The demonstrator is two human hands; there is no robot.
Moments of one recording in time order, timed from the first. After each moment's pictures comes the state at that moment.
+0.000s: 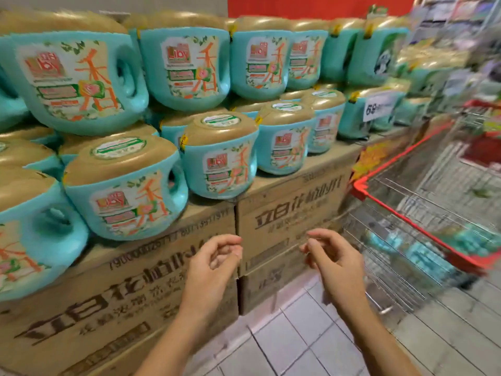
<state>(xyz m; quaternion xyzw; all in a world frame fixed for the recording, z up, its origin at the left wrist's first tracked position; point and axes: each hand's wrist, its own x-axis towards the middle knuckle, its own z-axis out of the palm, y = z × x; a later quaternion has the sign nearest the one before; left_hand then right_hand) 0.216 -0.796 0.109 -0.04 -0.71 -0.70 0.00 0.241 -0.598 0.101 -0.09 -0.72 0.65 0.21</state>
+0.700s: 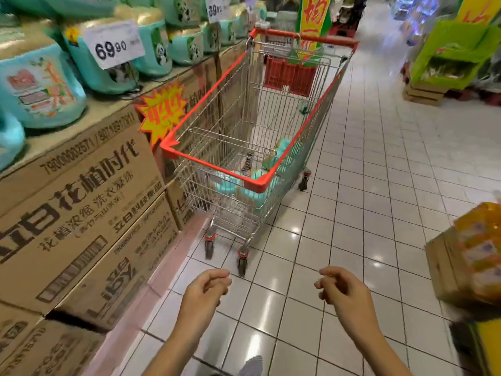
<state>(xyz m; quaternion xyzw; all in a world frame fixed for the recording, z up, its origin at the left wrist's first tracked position) 0.324 -0.467 -0.009 -0.08 -0.75 -0.56 -0.34 0.510 -0.293 -0.001 -0.48 -0.65 0.54 0.23</state>
